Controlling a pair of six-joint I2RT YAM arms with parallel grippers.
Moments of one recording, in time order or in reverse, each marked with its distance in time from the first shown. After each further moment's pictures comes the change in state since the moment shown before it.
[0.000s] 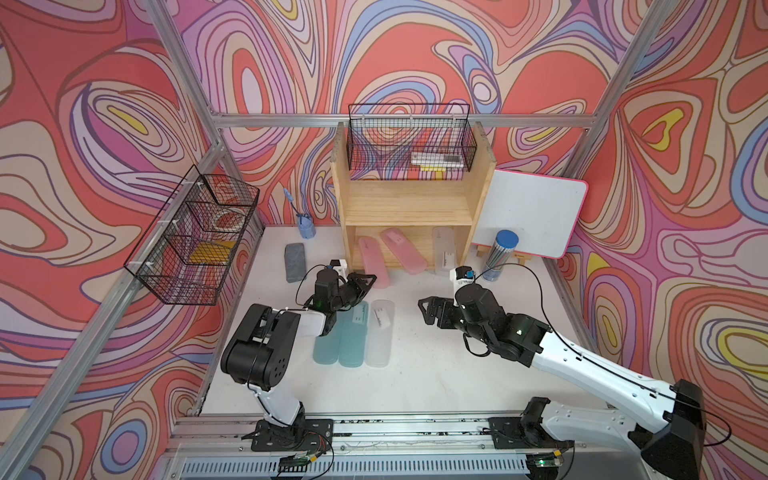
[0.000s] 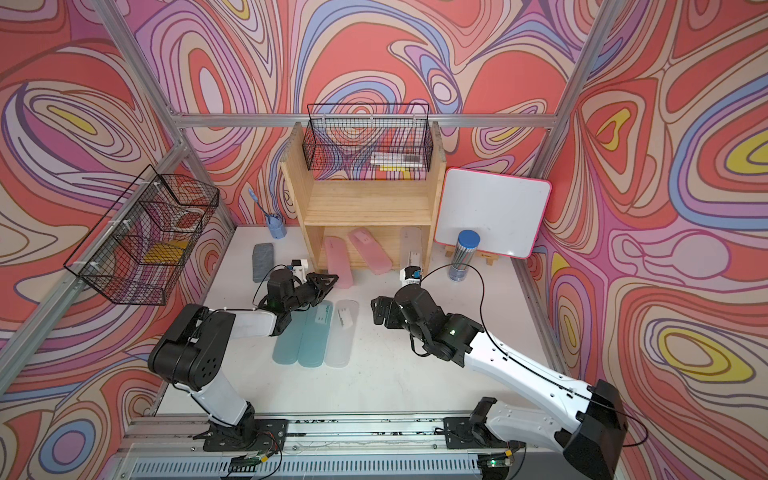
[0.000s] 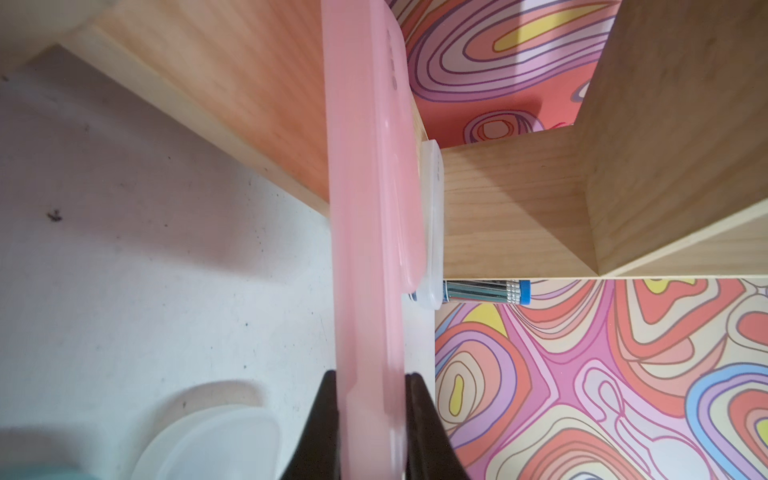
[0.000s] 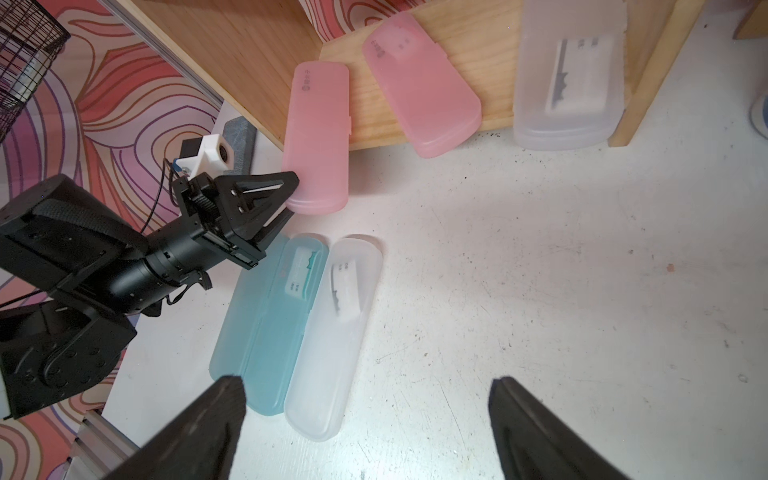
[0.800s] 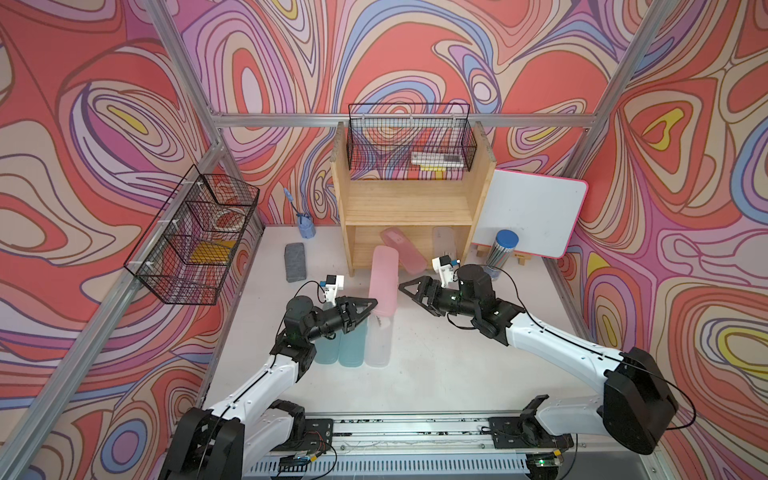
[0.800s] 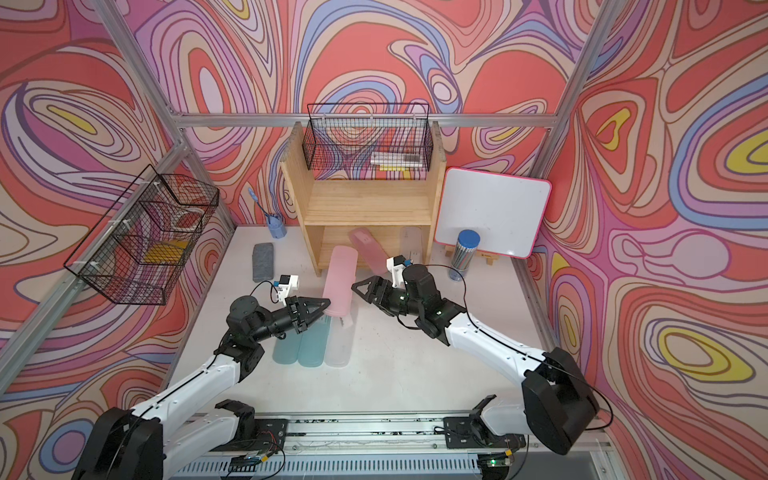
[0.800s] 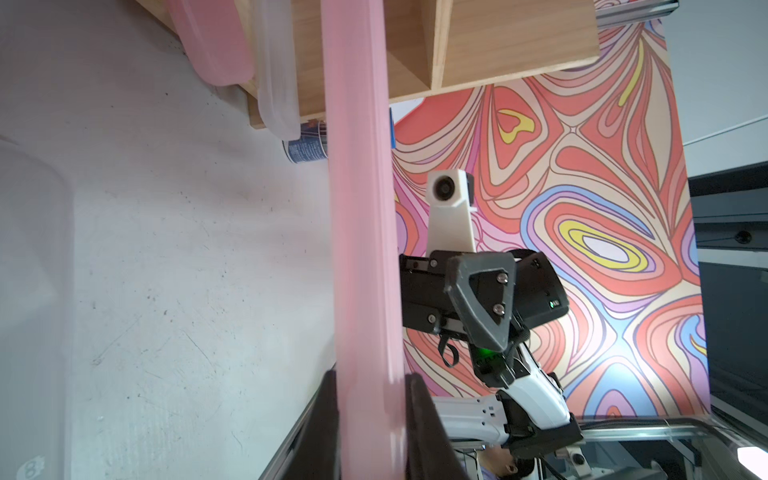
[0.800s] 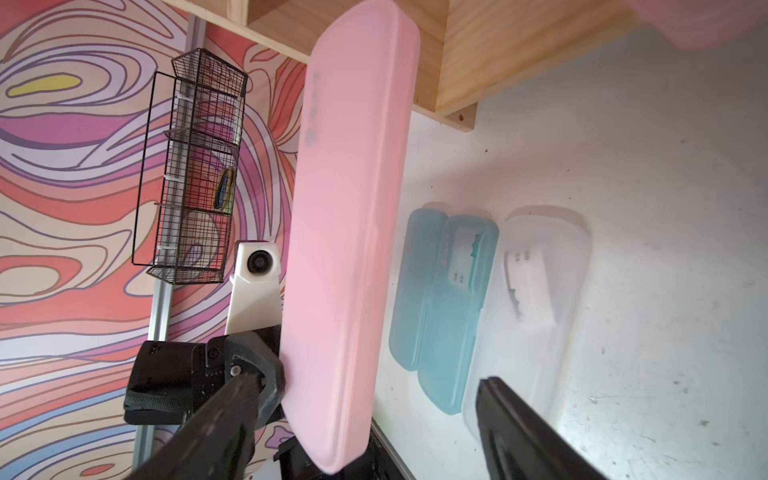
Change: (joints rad) left arm -0.003 -0.643 -0.282 -0.099 0.341 -0.180; right arm -0.212 0.236 -0.066 0.567 -0.666 0.319
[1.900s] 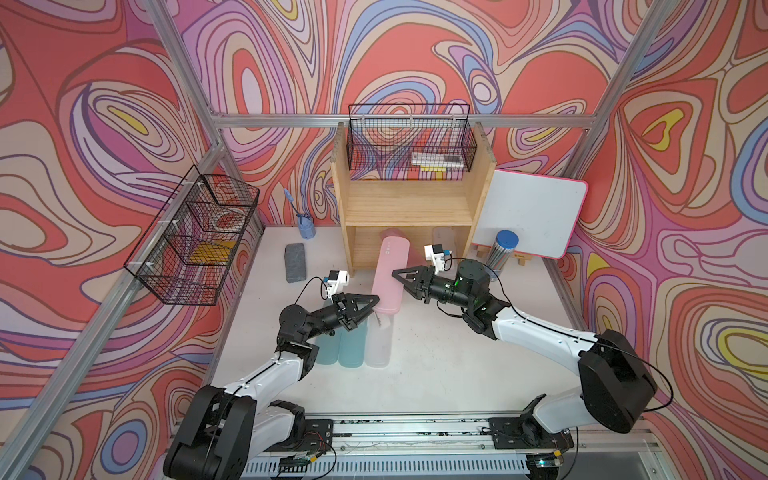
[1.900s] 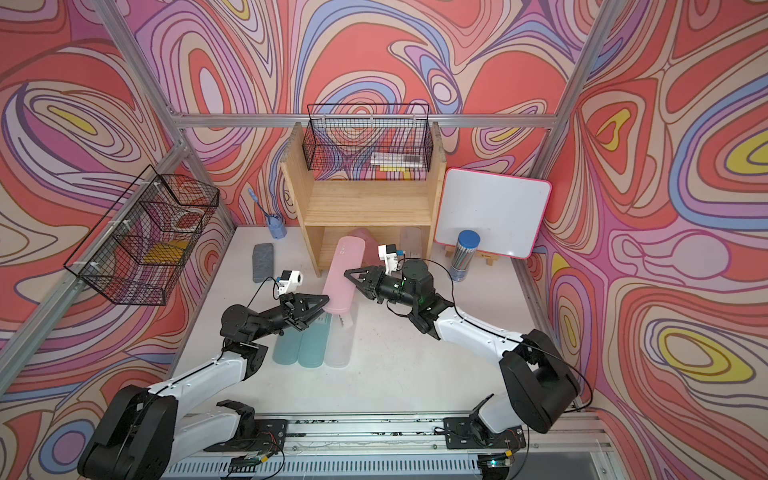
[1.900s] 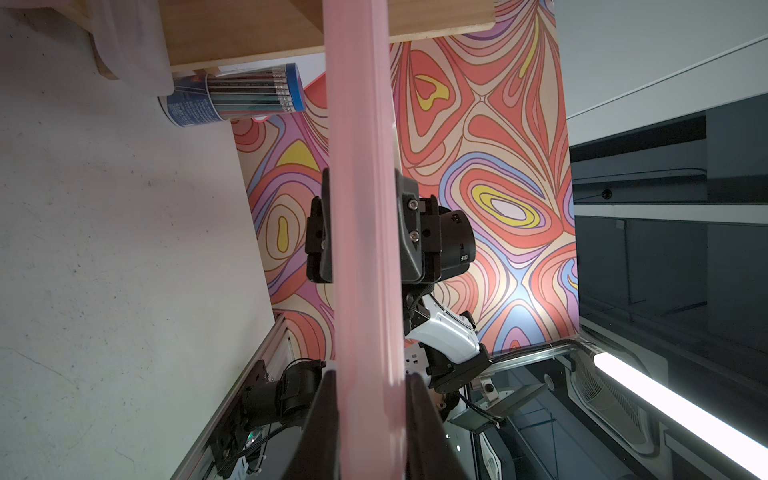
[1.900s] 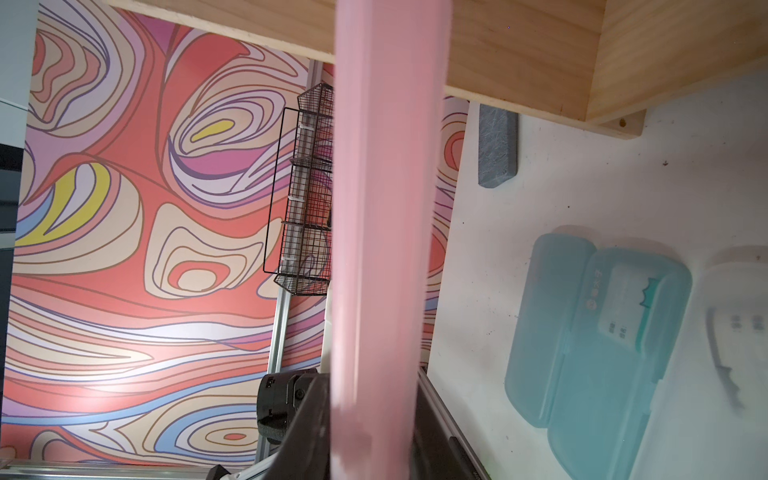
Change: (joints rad) left arm -0.001 0.114 -0.029 0.475 0.104 -0.295; right arm 0.000 0.108 0.024 0.393 -0.085 0.245
